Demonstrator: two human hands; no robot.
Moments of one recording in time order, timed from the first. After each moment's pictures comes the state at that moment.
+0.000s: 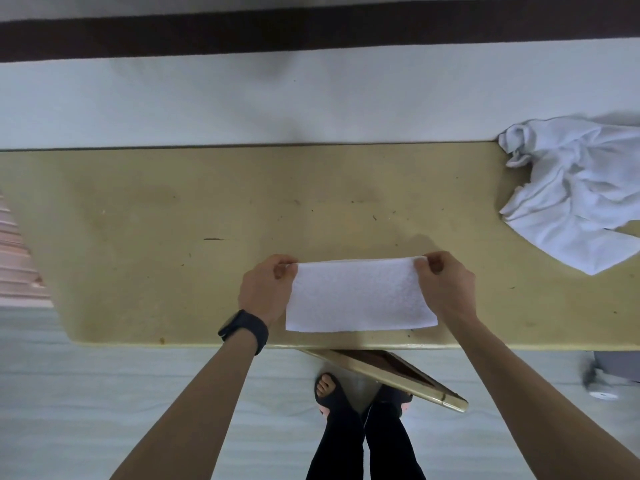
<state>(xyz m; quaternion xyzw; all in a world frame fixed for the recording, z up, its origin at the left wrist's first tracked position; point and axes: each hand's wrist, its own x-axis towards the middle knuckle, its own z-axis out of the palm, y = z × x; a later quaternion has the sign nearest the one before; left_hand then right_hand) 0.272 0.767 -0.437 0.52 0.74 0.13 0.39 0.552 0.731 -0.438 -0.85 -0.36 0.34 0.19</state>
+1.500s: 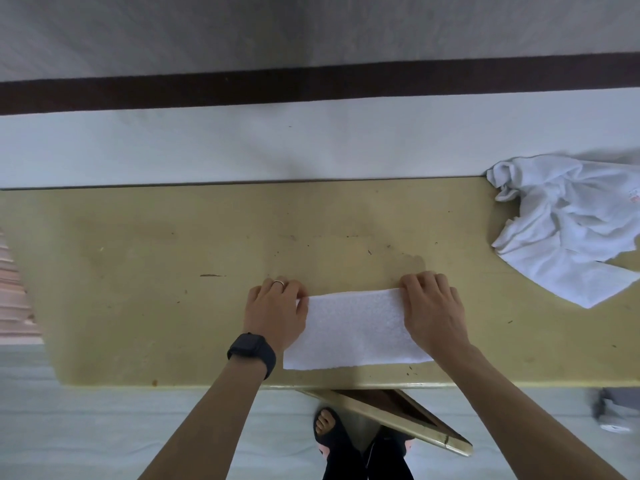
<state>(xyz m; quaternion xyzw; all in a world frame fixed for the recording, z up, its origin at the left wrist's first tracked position) 0.286 0.787 -0.446 0.76 0.63 -0.01 0.14 0.556 0.739 -0.463 -0.74 -0.68 0.05 0.03</state>
